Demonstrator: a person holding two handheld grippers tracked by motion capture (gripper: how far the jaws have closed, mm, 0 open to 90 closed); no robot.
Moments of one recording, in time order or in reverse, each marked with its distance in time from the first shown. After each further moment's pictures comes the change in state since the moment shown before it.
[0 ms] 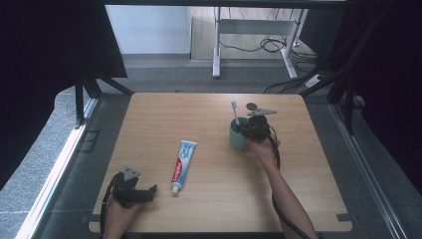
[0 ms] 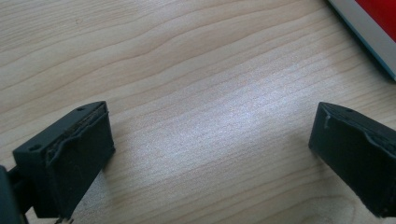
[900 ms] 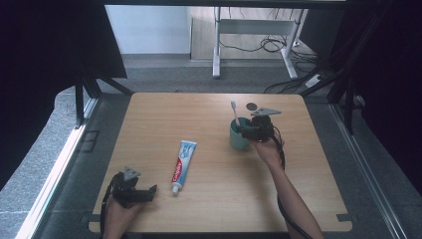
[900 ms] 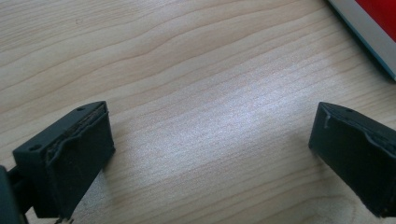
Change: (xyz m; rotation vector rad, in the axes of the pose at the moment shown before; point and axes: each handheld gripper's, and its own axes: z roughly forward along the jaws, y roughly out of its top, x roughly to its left) left arm 0.000 0.000 0.000 0.000 0.000 0.000; right arm 0.002 0.004 -0.019 -0.042 -0.008 -0.050
